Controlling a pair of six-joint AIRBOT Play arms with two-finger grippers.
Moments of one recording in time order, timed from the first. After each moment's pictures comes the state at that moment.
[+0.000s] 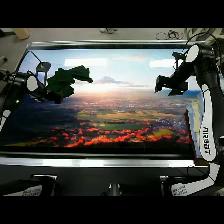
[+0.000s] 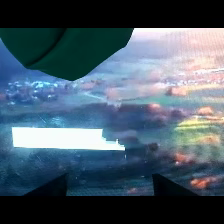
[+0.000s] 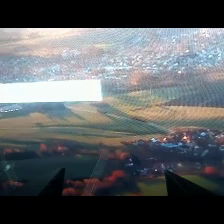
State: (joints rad) left arm -0.19 -1.37 1.35 1.72 -1.22 -1.73; right arm 0.03 -1.67 1.85 -1.41 1.60 1.74
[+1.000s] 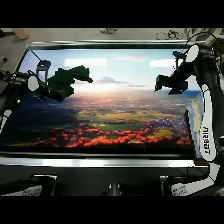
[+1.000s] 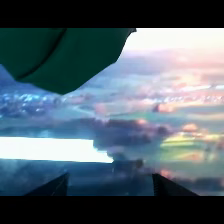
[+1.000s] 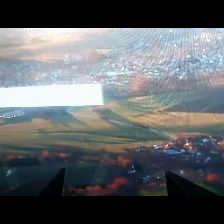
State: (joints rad) left arm -0.19 -1.38 1.35 1.68 -1.13 -1.76; right arm 0.03 -1.67 1.85 -1.41 1.56 1.74
